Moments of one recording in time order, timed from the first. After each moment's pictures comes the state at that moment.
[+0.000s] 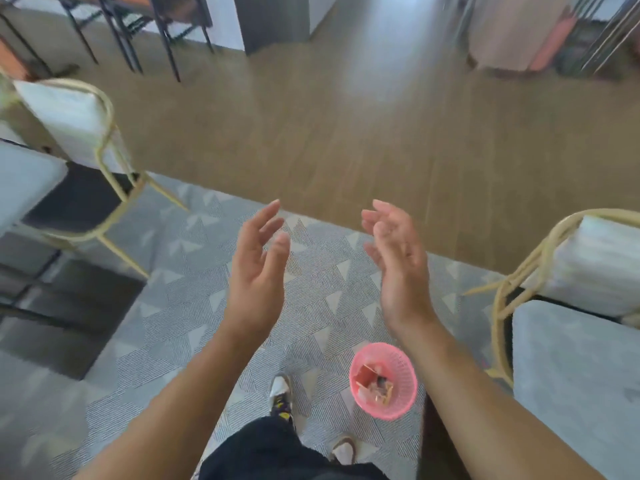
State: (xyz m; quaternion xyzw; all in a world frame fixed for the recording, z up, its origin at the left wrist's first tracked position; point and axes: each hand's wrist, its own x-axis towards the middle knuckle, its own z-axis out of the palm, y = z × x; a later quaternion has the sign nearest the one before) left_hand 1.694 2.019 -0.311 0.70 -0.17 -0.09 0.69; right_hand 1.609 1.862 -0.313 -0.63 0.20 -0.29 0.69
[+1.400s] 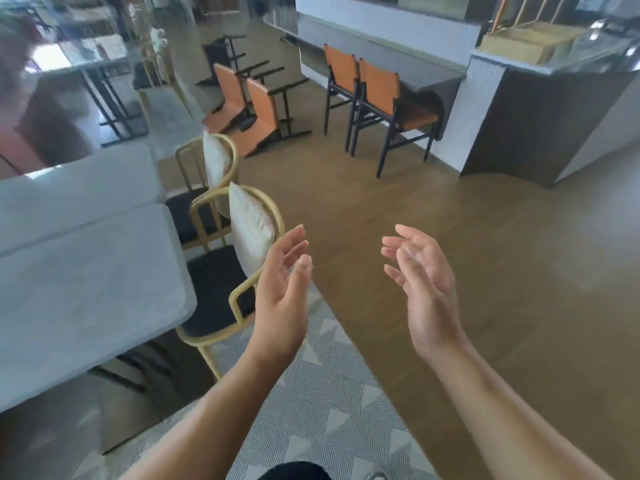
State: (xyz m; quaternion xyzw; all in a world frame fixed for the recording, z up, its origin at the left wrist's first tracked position) left_hand 2.426 1.971 -0.249 0.71 0.05 0.19 0.68; right_hand 2.465 1.792 -0.257 -0.65 -0.06 -0.07 0.75
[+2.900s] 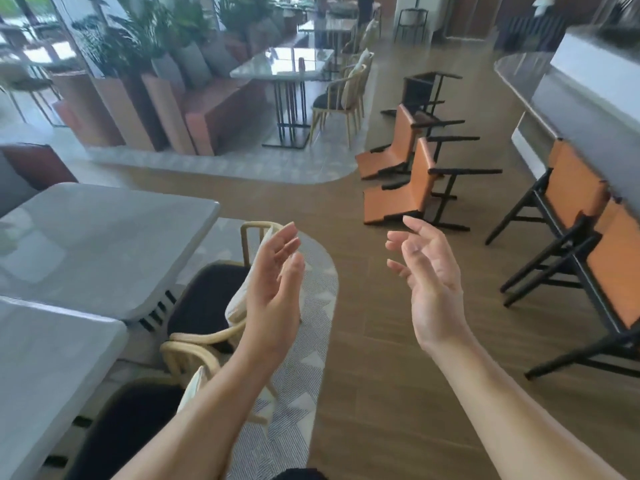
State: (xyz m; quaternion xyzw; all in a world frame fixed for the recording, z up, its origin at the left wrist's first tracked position) left_hand 3.310 2.209 -0.241 0.65 0.25 0.45 0.56; right_hand 3.466 2.087 -0.231 -0.59 -0.32 0.16 0.72
